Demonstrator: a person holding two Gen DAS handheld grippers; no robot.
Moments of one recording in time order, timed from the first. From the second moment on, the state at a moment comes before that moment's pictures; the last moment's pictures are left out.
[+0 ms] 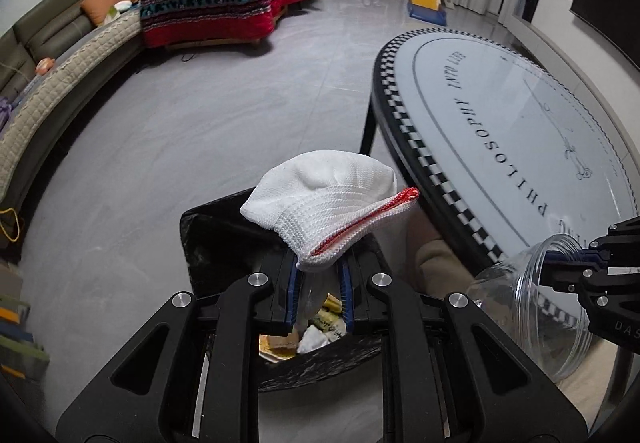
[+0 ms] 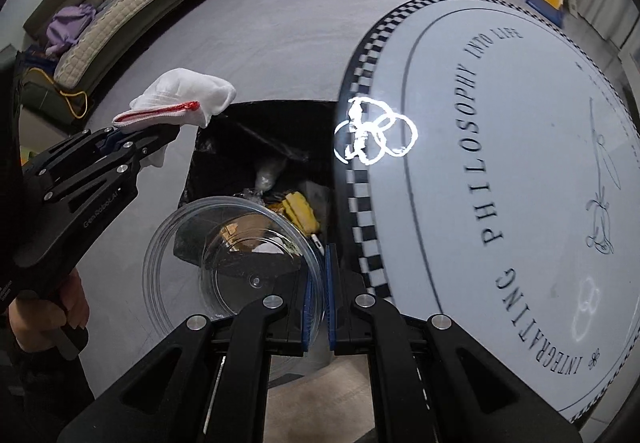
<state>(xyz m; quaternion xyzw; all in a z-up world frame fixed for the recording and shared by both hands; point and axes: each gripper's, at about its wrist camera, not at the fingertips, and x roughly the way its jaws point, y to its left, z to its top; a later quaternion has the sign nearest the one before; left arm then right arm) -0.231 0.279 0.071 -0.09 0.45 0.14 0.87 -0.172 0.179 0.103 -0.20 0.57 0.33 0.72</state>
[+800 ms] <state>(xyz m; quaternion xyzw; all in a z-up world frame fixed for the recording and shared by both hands) -0.256 0.350 0.023 -0.13 0.49 0.22 0.83 -0.169 0.253 0.045 -0.21 0.60 0.34 0.69</state>
